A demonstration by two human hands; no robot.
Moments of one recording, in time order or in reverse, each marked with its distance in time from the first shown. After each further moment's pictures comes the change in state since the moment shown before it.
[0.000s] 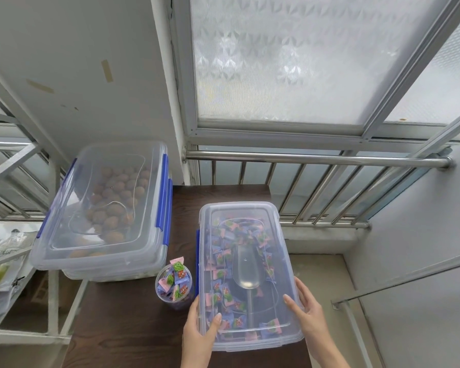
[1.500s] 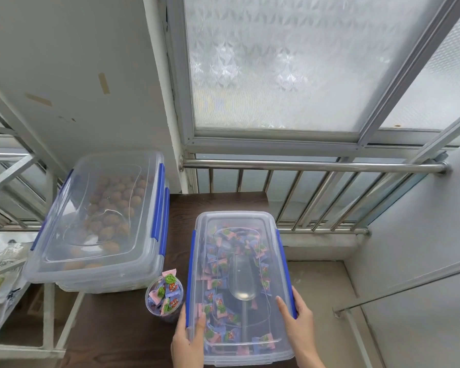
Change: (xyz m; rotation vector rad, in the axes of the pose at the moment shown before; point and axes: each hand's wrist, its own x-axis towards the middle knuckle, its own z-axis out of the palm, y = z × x) left_hand 0.003 0.013 0.001 -0.005 0.258 0.011; right_hand 0.002 -0.002 0.029 -0.192 0.247 -0.017
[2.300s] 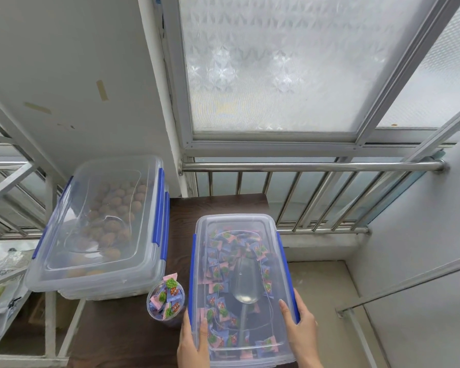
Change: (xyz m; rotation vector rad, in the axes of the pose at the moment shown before) left_hand 0.000 -0.016 0.007 0.139 0.066 0.151; right_hand -0.004 0.006 0.004 -0.077 0.041 -0.026
